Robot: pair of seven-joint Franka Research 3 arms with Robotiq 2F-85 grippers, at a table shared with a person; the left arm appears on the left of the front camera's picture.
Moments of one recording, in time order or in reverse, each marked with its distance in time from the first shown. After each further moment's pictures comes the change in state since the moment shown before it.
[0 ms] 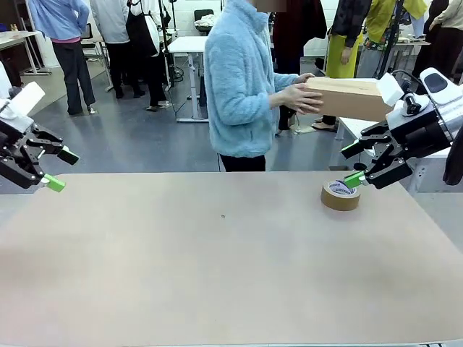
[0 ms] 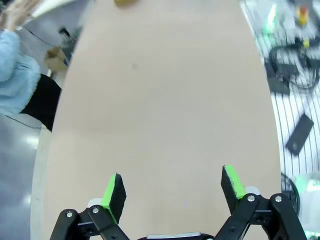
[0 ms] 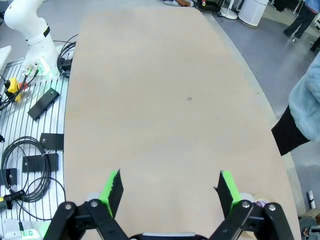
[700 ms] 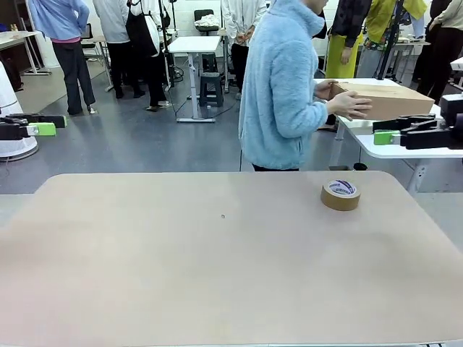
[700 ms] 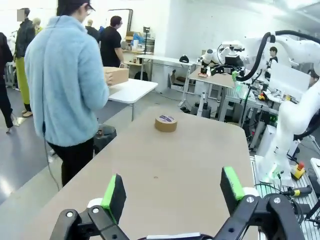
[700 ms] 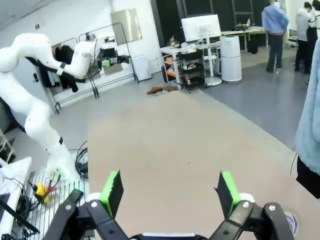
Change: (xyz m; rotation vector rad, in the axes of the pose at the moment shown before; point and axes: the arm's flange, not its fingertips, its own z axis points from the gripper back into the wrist) left arm -0.055 0.028 0.025 0.050 -0.694 0.350; right arm -0.056 -0.023 0.053 -0.011 -0.501 -0.386
